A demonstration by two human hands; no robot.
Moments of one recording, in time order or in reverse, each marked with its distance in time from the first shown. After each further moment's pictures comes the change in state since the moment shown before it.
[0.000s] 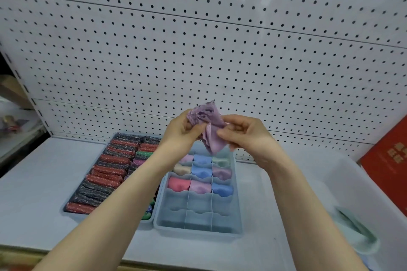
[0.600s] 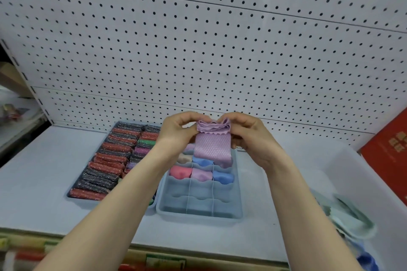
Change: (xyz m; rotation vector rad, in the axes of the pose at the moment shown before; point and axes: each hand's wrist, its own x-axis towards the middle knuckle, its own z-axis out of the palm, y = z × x) left_hand -0.020 -0.002 0.001 -0.111 0.078 -0.120; right_hand -0.010 0.019 0.005 0.107 -0.043 0.002
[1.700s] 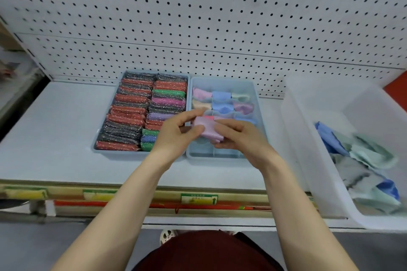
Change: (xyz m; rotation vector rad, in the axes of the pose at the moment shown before) left_hand -0.074 -0.083 -0.079 0.192 -0.132 -0.146; right_hand -0.058 0.104 0.088 0.100 0.028 0.342
